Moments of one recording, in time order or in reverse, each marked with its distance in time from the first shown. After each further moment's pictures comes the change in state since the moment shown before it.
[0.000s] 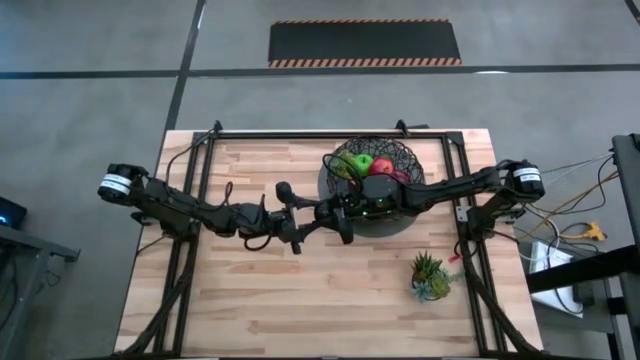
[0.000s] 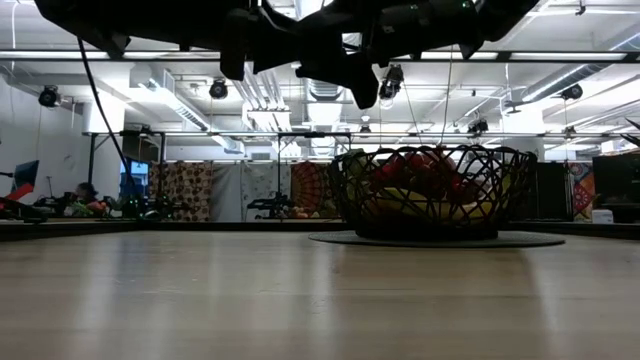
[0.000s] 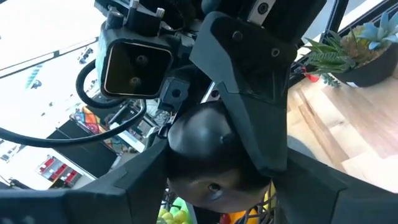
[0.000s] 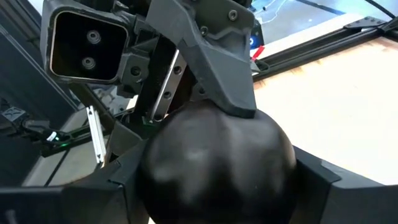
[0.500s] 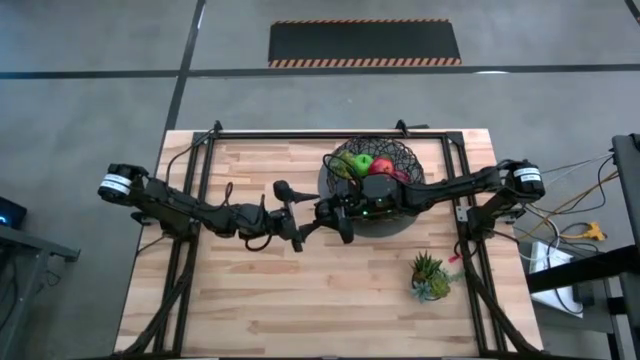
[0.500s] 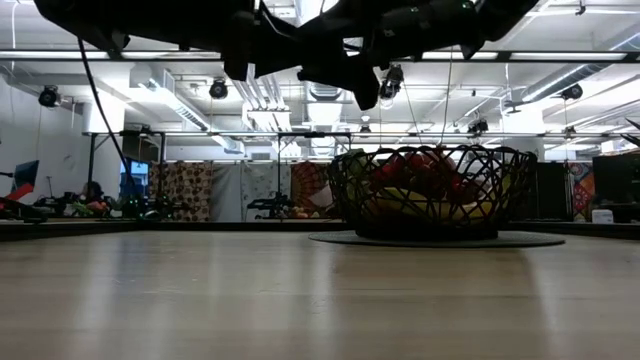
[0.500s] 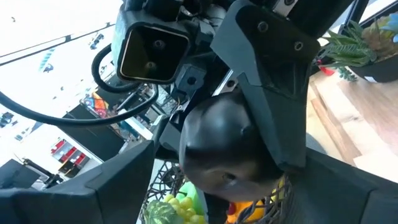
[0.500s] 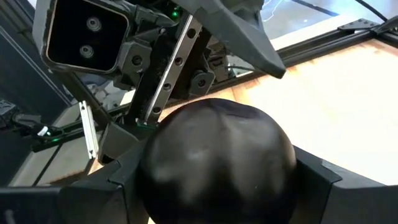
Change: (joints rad) left arm -0.001 0.000 0.002 -0.002 -0.074 -0.031; right arm -0.002 -0.002 -0.001 -0.021 0.006 -0.028
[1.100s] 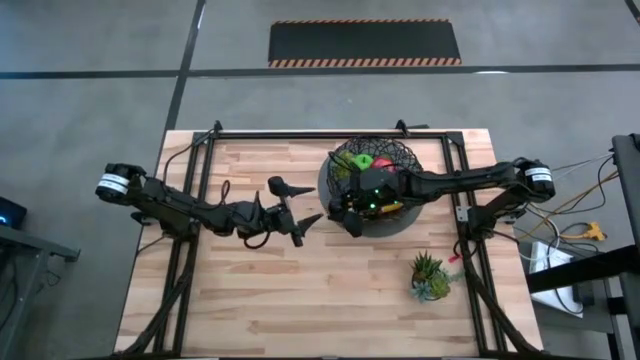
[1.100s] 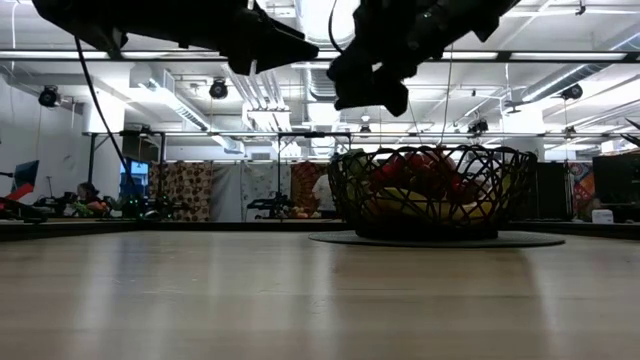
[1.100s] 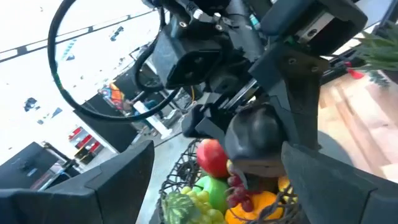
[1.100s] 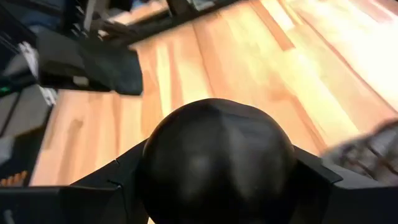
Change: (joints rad) left arm 0.002 -0.021 -0.013 0.028 -0.058 -0.018; right arm -0.056 -0.086 0.080 -0.475 0.004 -0.037
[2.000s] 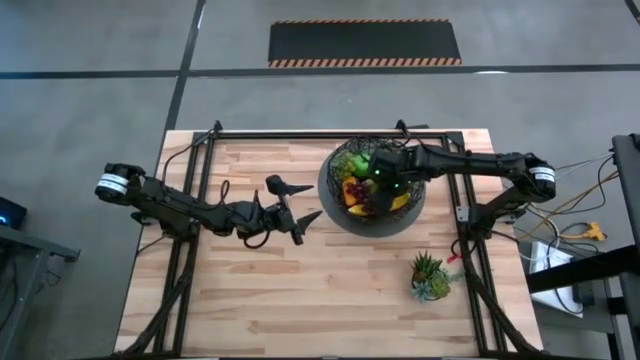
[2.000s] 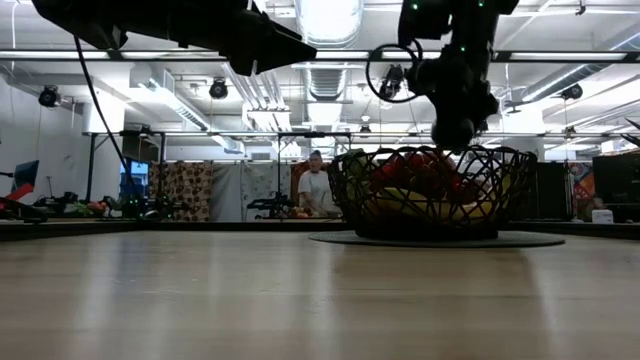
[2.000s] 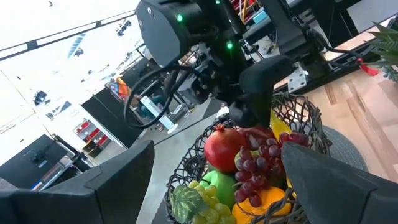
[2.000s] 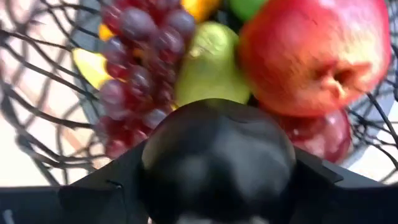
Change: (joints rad) left arm 0.000 -0.006 0.000 0.000 -0.045 0.003; right arm -0.176 -0.021 0.177 -0.982 0.207 0.103
